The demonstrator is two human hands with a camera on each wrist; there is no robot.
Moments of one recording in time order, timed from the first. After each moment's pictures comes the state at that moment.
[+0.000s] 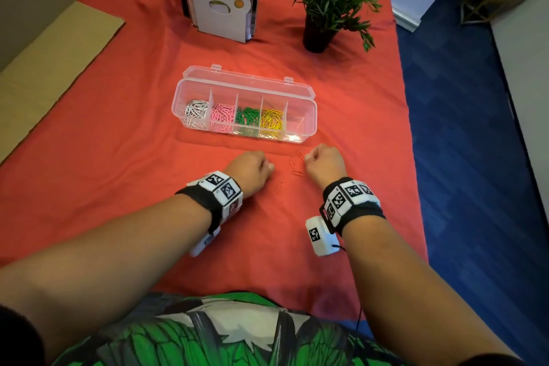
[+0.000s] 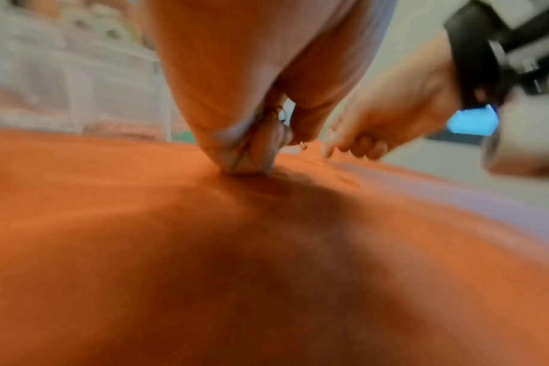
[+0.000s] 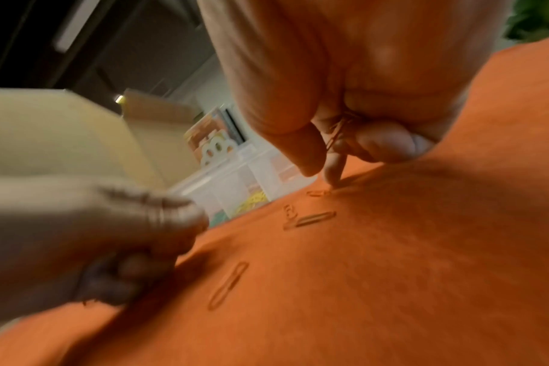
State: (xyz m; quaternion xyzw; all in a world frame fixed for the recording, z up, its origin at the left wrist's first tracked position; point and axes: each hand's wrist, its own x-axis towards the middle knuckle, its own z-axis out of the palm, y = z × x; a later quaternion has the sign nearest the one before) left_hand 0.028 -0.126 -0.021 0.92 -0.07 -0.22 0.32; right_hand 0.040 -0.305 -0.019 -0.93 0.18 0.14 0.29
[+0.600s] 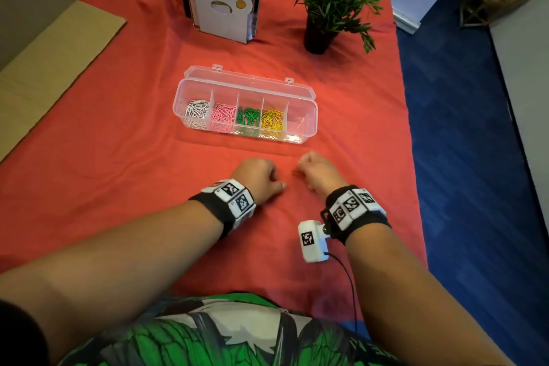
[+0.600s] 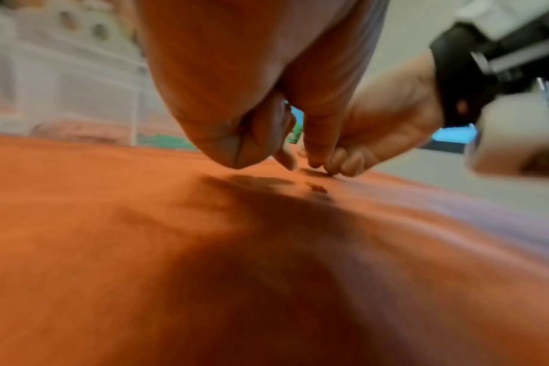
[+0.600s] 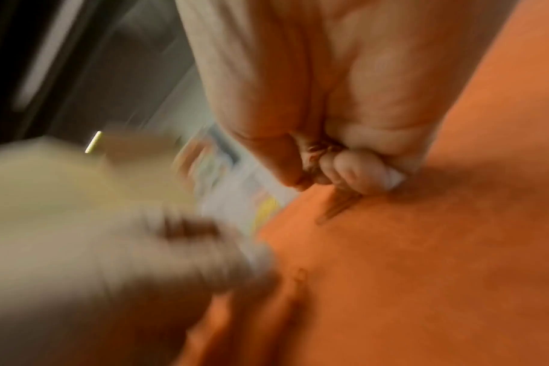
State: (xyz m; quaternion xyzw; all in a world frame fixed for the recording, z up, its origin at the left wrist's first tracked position) left_hand 0.016 -0.138 -0.018 0.93 -0.09 -0.20 0.28; right_hand 0.030 -0.290 -0.016 -0.85 0.17 0.22 0.44
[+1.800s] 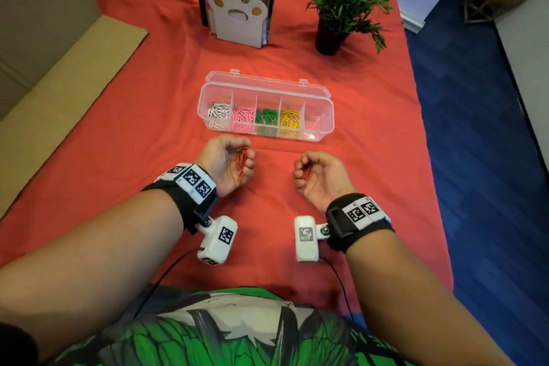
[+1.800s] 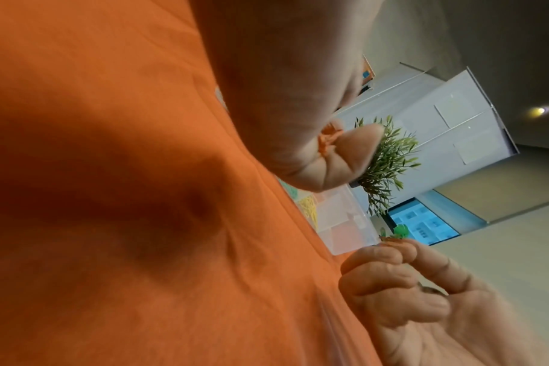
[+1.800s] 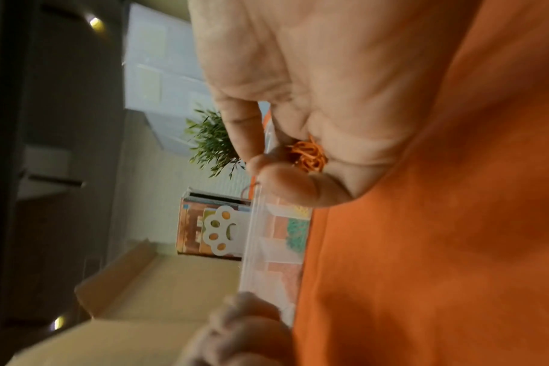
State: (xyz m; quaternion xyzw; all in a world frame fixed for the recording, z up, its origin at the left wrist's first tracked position) left_hand 0.024 -0.052 0.017 0.40 0.27 -0.33 0.81; right_hand 0.000 -0.253 0.002 -0.41 0.29 0.25 0.83
